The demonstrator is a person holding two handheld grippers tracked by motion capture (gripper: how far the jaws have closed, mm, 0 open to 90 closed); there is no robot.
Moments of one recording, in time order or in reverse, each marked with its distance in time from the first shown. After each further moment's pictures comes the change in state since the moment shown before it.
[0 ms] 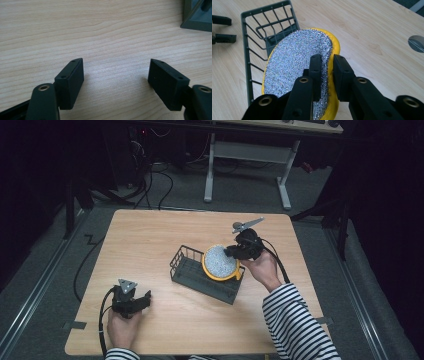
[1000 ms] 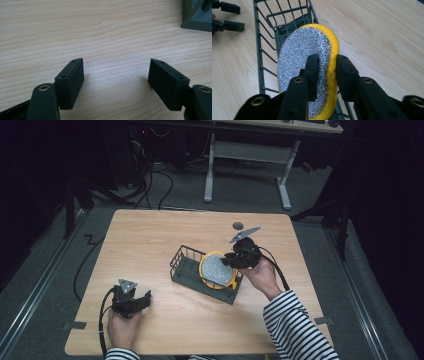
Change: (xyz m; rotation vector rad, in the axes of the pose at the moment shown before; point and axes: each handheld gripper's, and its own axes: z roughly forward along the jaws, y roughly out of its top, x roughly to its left) left arm 0.000 0.000 0.000 0.000 0.002 0.000; right arm 0.016 -0.015 0.005 0.007 0.024 -0.047
